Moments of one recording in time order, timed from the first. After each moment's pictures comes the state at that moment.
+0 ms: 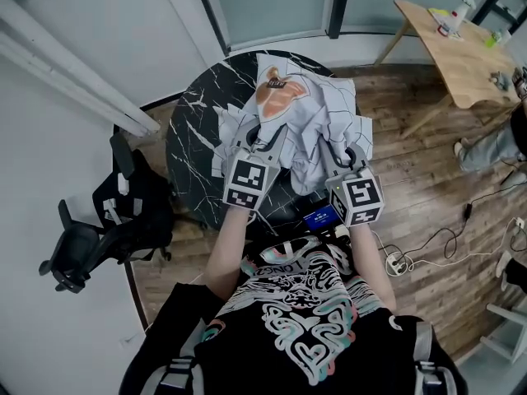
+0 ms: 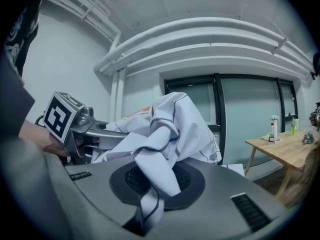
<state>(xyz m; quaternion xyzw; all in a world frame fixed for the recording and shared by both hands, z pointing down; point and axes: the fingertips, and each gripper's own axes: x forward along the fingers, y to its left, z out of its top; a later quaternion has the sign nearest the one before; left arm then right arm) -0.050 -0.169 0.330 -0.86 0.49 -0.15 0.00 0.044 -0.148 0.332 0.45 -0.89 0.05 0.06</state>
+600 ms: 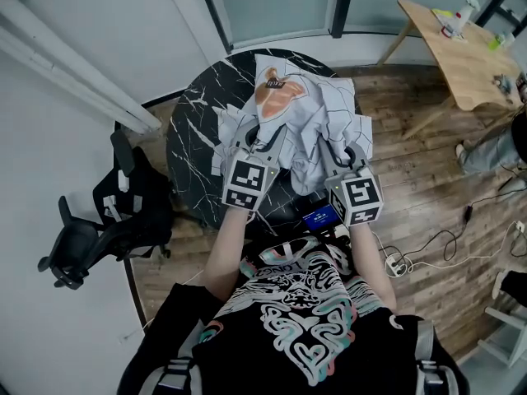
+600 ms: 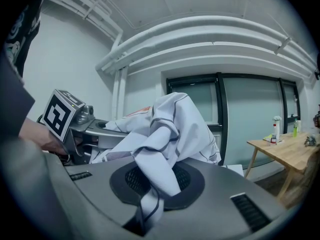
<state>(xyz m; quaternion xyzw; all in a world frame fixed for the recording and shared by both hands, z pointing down) -0.053 -0.170 0.334 -0.86 0.49 -0.16 0.00 0.041 -0.153 0.337 0.44 -0.89 0.04 0.07</state>
